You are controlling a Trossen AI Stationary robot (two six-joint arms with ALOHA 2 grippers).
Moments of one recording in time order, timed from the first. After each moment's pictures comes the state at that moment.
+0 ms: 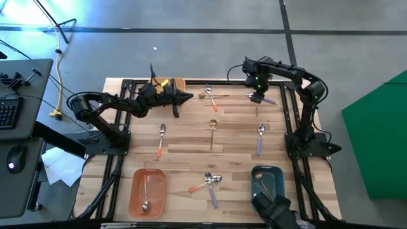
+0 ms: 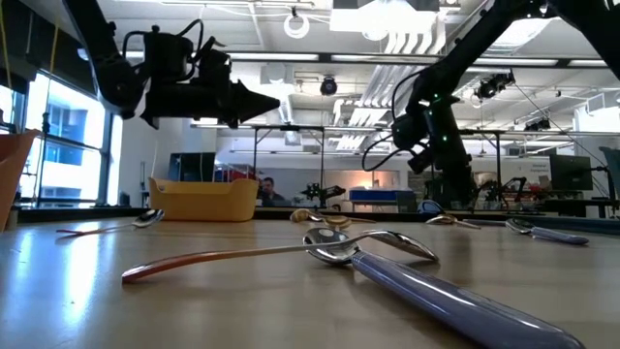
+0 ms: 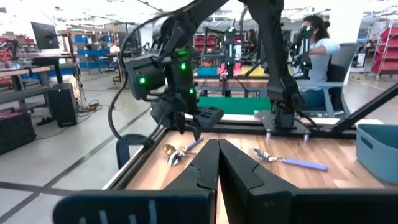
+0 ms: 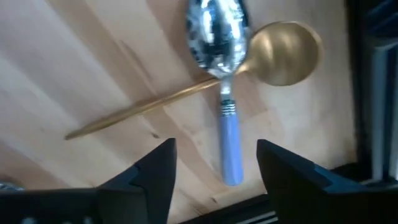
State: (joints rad) left arm 0.60 1.56 0.47 1.17 0.44 -0.01; right arm -0.92 1.94 1.39 -1.18 0.17 -0.43
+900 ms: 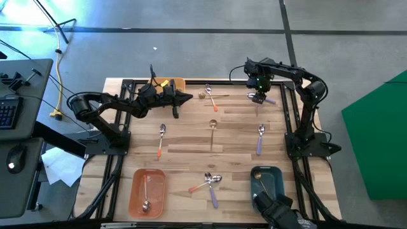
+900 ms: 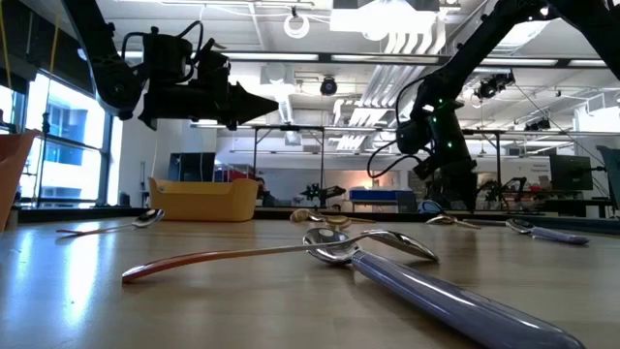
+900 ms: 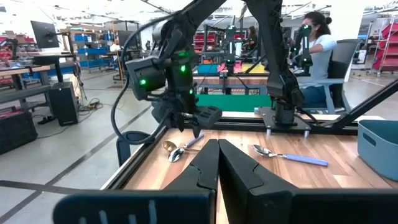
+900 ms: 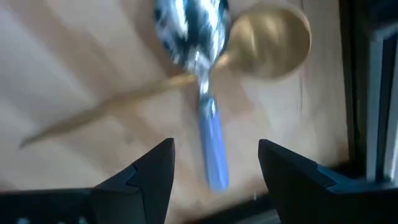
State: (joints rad) left arm 0.60 1.56 0.46 1.17 0.44 0.00; right arm -0.94 1.94 1.35 -1.13 0.21 -0.45
